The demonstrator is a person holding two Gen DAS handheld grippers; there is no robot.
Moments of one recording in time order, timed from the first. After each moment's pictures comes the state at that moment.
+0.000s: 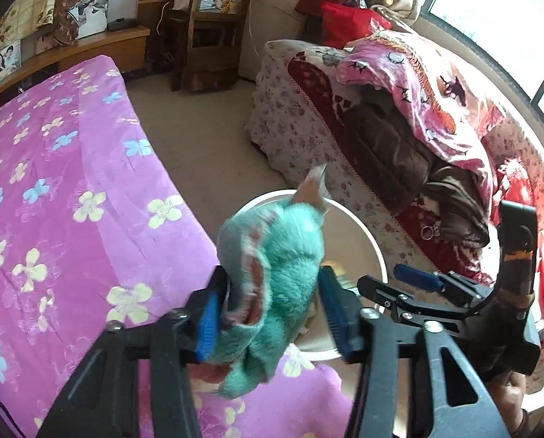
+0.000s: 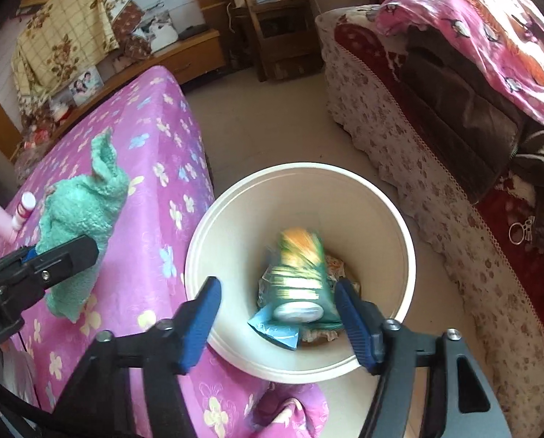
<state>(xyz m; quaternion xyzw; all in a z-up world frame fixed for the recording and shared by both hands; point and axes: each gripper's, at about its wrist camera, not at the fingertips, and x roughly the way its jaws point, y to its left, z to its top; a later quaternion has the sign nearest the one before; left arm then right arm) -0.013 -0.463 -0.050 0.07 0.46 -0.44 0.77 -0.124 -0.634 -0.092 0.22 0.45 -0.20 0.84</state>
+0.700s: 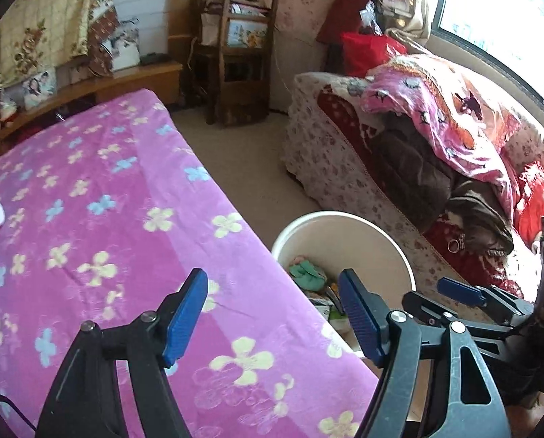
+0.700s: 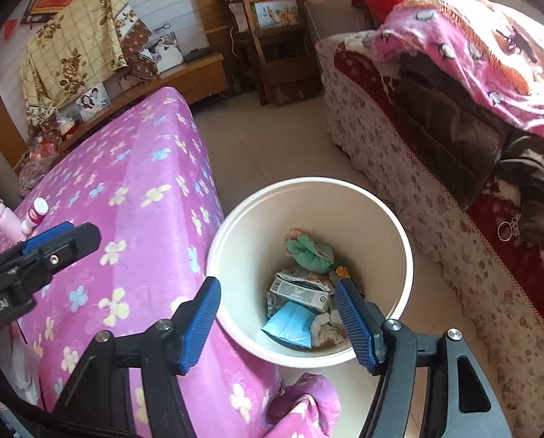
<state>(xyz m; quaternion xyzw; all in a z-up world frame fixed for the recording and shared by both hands) -0.028 -0.413 -0.024 0.08 0.39 -0.39 0.83 -0.145 -0.587 -0.060 0.19 0.41 -0.22 0.86</state>
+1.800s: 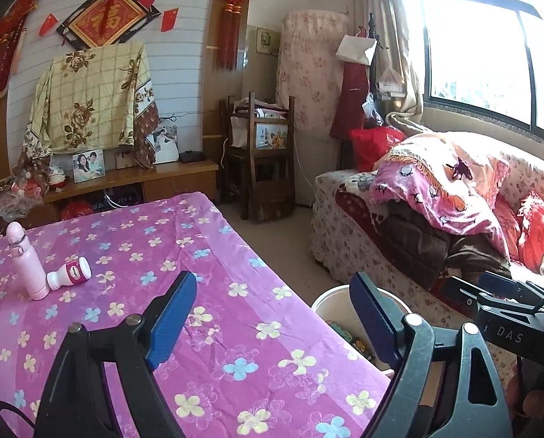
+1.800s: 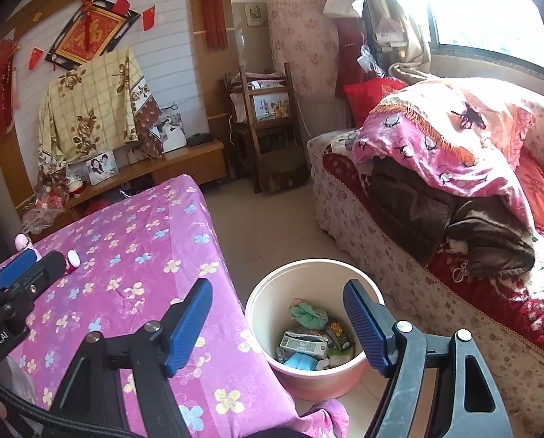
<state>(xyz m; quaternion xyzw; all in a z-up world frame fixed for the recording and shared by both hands) -0.099 -0.293 0.065 0.04 0.21 -0.35 0.91 -0.213 -0.493 0.053 0.14 0.26 -0.28 0.91</state>
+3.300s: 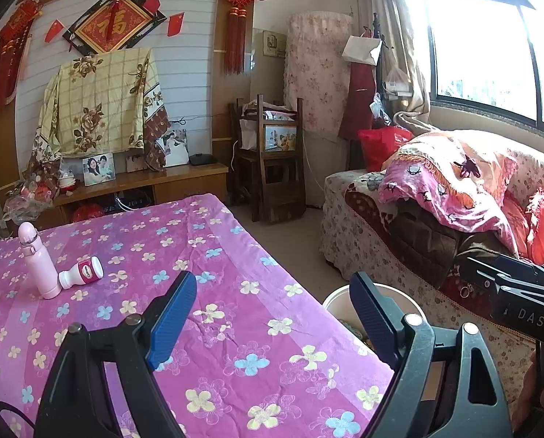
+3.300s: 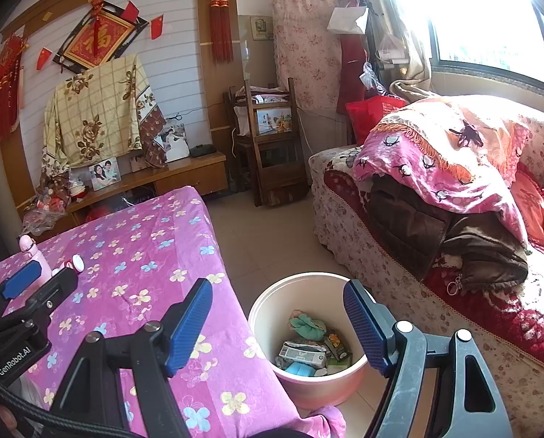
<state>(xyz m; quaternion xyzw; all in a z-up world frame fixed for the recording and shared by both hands) -0.105 -0.284 0.061 0.05 0.20 -0.34 0.92 -0.221 -0.477 0.066 0.12 0.24 -0.28 0.92</state>
